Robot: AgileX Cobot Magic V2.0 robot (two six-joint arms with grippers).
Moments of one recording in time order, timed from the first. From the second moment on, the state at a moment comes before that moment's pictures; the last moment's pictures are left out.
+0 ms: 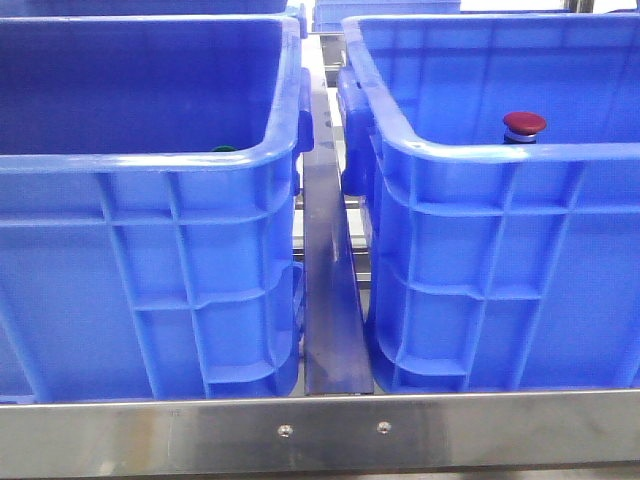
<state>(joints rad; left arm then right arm) -1.01 1.10 -1.12 0.16 0.62 -0.22 0.35 1.19 -0.81 1.77 0.91 -1.22</state>
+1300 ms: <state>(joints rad) -0.24 0.71 -0.80 0.29 0.66 -0.43 -0.03 1.02 -0.81 1.61 0.64 -1.30</state>
